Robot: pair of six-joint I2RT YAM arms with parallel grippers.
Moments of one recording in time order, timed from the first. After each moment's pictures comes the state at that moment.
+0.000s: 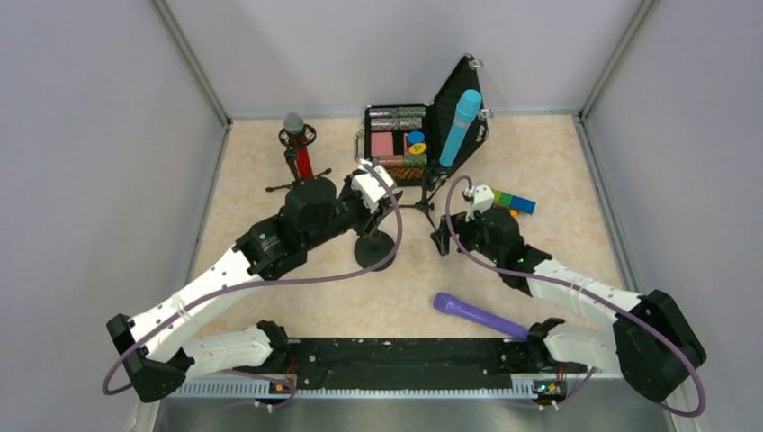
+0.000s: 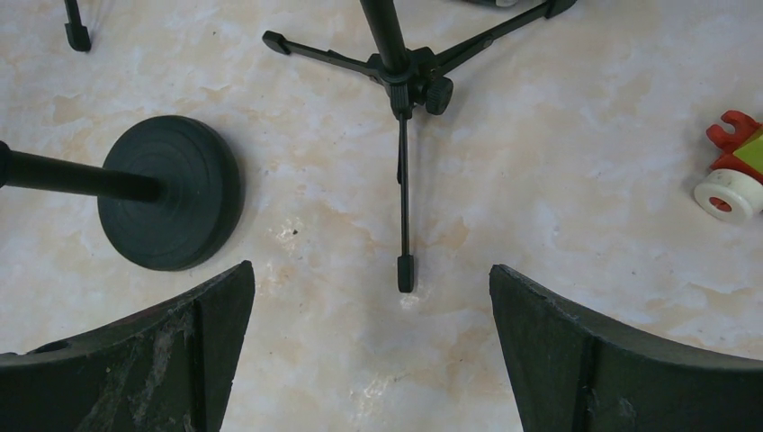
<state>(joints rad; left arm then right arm) -0.92 1.04 1.13 -0.35 -0.08 0.22 0.59 1.13 0.47 0.21 0.02 0.26</state>
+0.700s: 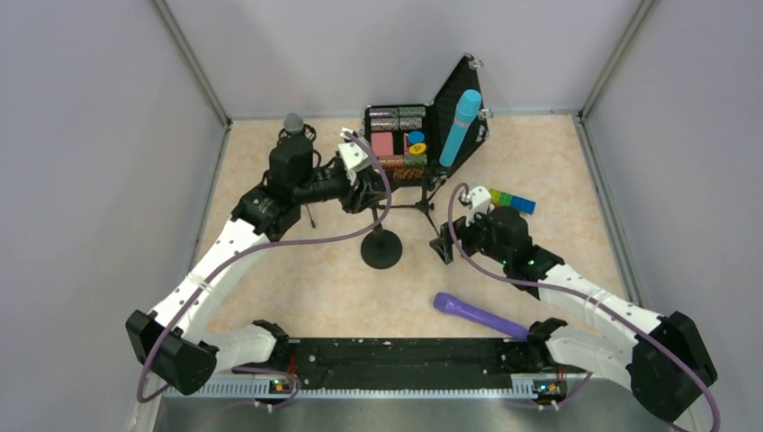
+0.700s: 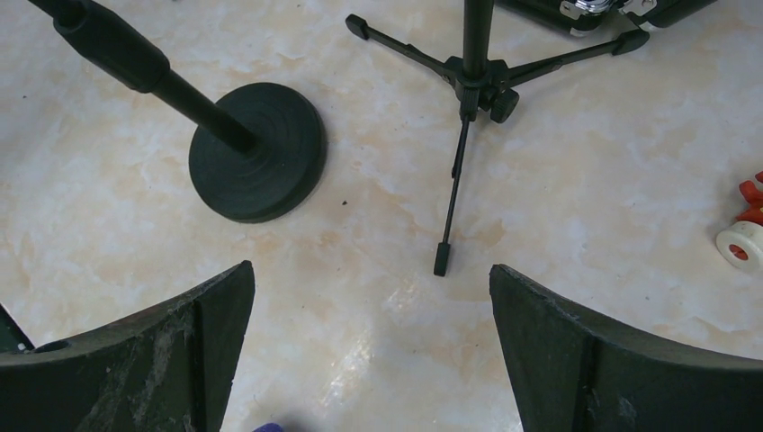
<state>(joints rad) -0.52 1.18 1.21 -0.34 0.60 0.28 0.59 1.01 0.51 0.08 -0.14 0.13</state>
